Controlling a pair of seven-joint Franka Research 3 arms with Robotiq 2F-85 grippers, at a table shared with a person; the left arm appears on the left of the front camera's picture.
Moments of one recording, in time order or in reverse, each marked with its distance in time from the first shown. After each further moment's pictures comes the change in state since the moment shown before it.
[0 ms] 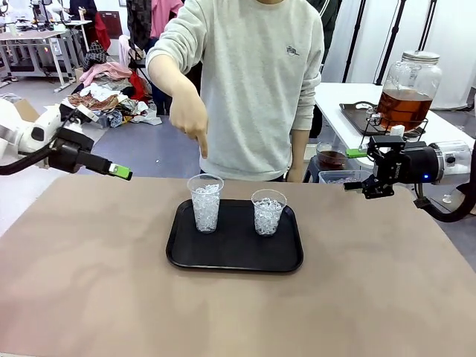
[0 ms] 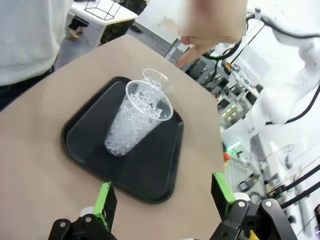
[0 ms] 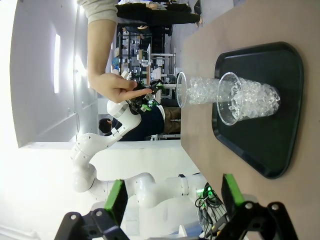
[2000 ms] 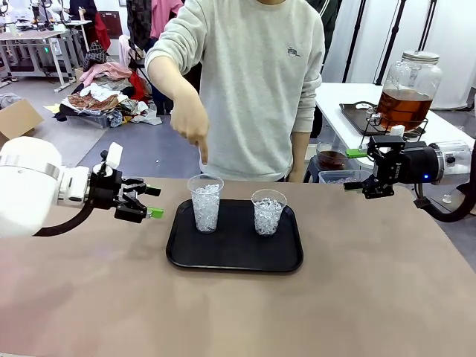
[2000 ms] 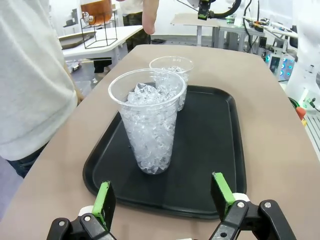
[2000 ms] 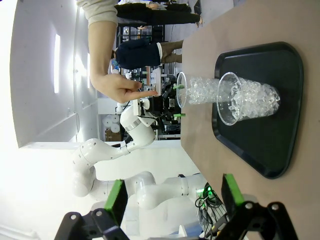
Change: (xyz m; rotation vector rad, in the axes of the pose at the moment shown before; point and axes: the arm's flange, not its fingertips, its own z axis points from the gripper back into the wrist) left arm -0.059 -0.008 -0.092 0.204 -0.072 -0.557; right arm 0.000 0.000 0.000 0.000 0.000 0.000
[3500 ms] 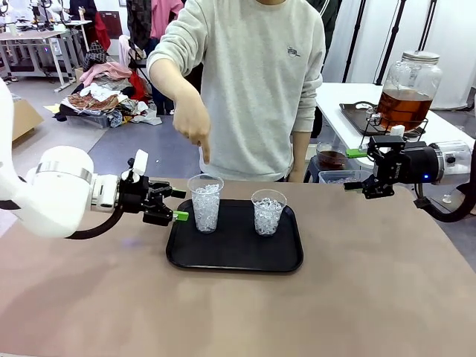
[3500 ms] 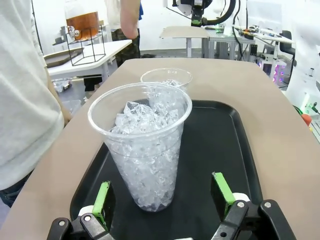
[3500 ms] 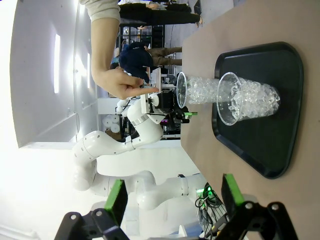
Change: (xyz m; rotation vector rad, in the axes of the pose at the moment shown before) left arm -0.007 0.009 -0.066 -0.051 -0.086 -0.041; right arm 0.000 0.000 0.000 0.000 0.000 0.000
